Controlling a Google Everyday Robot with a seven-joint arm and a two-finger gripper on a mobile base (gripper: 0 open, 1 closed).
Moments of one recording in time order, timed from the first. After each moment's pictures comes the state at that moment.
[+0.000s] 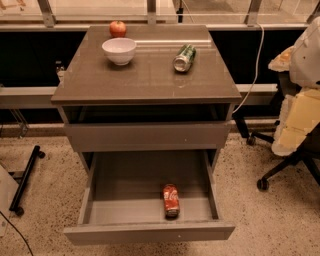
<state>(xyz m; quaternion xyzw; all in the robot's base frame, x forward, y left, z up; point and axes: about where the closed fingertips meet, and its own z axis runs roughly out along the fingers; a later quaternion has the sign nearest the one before) 0.438 -0.217 0.976 -0.60 0.78 -0.03 0.16</state>
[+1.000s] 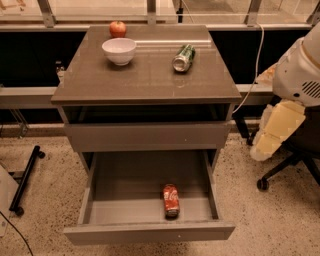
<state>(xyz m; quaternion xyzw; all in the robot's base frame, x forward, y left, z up) 0.447 -0.199 0.945 -0.58 0.80 0.02 0.18</state>
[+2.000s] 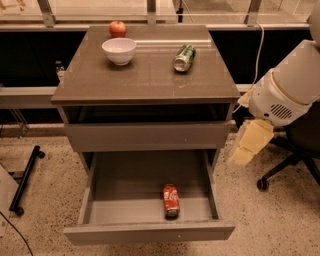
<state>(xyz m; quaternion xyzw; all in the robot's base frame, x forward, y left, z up) 0.459 -0.177 0.888 -0.55 0.81 0.08 0.18</state>
